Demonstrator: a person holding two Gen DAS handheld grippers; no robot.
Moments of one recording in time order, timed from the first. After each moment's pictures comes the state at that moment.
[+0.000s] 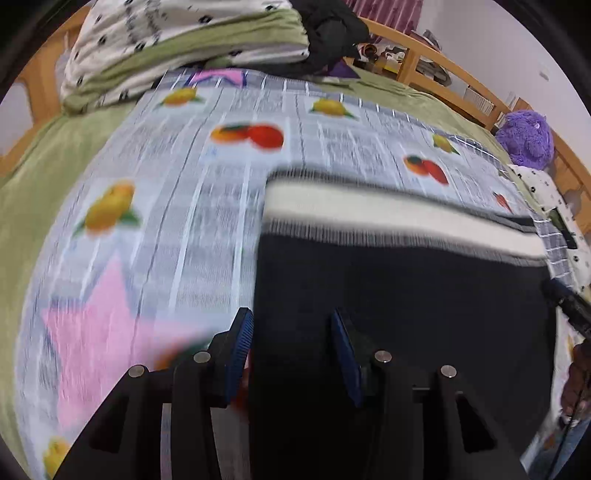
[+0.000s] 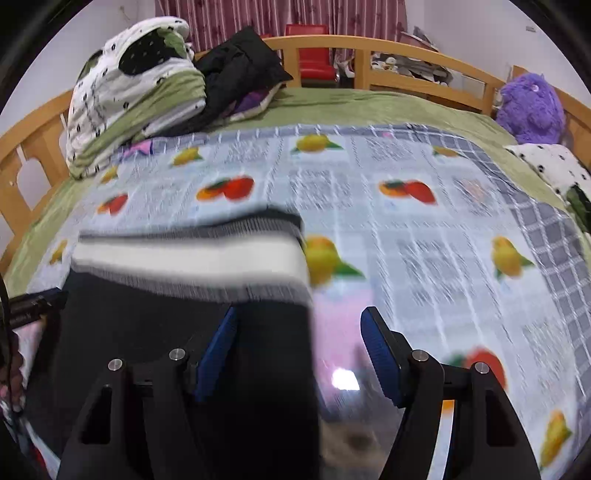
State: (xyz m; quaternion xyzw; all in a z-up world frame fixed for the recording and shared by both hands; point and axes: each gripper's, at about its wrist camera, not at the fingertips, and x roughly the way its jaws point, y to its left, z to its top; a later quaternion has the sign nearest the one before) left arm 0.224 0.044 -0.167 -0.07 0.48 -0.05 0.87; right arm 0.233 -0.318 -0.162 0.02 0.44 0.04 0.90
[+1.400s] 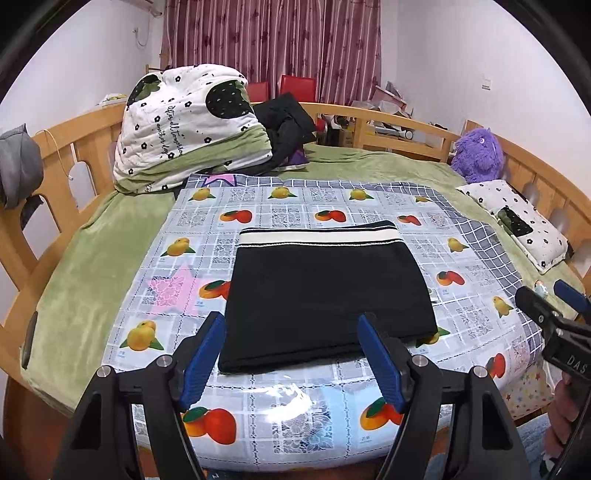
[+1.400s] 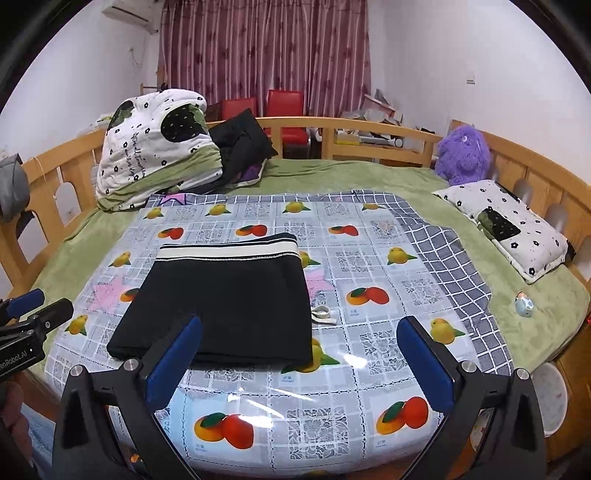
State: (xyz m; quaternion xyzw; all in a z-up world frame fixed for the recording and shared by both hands) left arm -0.023 -0.038 0.004 -0.01 0.35 -0.03 0.94; right arm -0.030 -0.297 0.003 0.01 0.33 -0.02 0.94
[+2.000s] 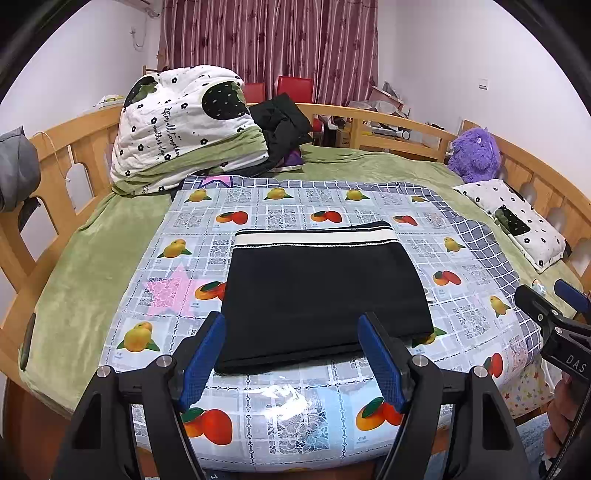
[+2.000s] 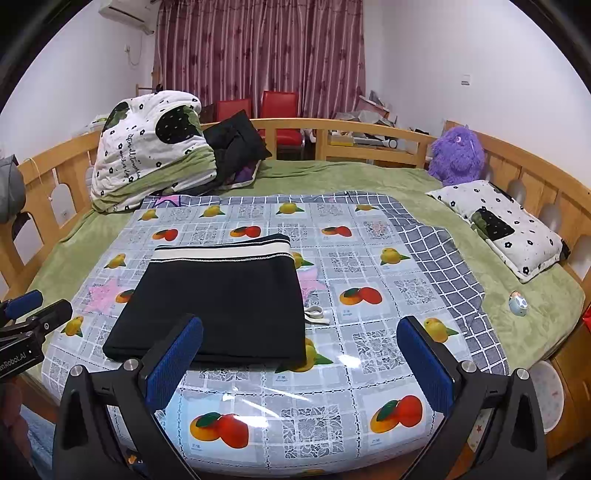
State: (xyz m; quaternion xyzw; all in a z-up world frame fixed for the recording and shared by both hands) left arm -0.025 -0.044 0.003 -0.01 0.34 -0.03 0.94; right arm -0.035 -0.298 0.004 0.01 0.33 -0.03 0.94
